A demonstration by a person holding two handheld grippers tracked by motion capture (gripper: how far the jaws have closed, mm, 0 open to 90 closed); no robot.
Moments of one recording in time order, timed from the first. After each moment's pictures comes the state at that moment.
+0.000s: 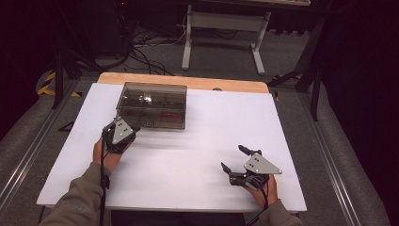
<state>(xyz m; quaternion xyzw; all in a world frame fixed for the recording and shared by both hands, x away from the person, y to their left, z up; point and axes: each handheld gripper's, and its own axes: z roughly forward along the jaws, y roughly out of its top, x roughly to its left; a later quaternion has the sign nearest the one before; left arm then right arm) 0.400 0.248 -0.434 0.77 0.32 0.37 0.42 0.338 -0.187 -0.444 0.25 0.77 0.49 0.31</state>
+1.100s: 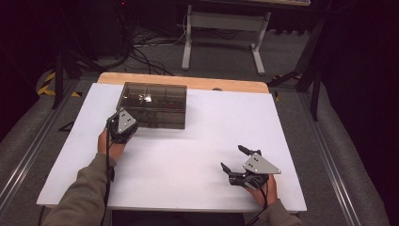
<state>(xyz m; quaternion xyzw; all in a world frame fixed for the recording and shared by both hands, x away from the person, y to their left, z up) 0.433 0.247 -0.438 0.75 0.34 0.38 0.41 0.339 -0.187 -0.445 0.25 0.78 0.49 0.31</state>
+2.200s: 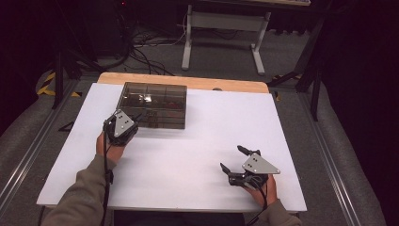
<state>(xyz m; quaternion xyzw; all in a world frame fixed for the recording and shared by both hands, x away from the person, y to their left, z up) 0.411 0.241 -0.420 0.74 0.33 0.40 0.44 0.339 -0.185 -0.445 0.24 0.78 0.48 0.31</state>
